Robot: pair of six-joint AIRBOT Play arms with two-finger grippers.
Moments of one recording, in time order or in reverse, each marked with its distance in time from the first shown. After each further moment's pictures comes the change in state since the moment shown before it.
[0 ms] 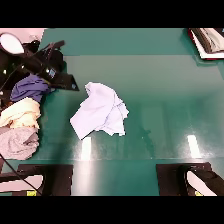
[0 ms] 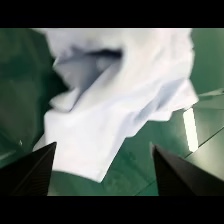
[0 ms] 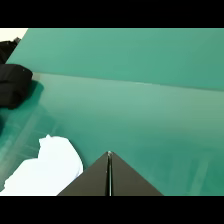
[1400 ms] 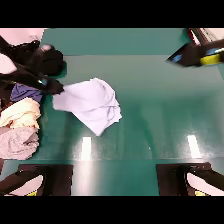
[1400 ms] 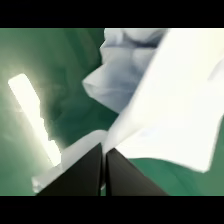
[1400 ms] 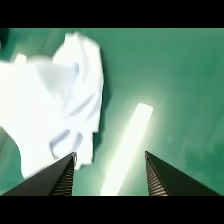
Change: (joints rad) left arm -0.042 0.269 -0.125 0.218 0.228 0.050; right arm 0.173 -0.259 -0.108 0.008 0.124 0.000
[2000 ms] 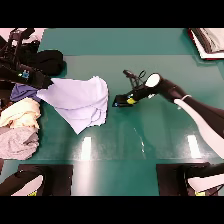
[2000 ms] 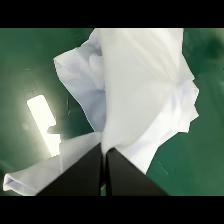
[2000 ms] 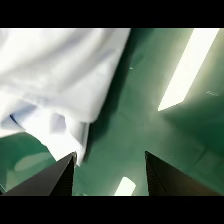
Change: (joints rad) left arm 0.000 0.077 0.080 0.038 -0.093 -0.062; right arm 0.385 -0.445 -0.239 0.225 -0.370 -0.045
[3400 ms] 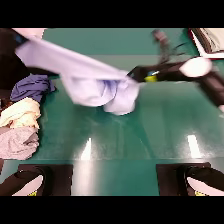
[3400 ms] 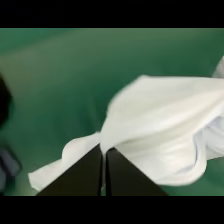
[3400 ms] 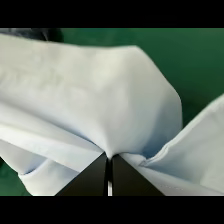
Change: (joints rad) left arm -0.001 0.014 0.467 -0.060 0.020 -0.052; right arm -0.151 0.495 -0.008 -0.082 -0.101 -0.018
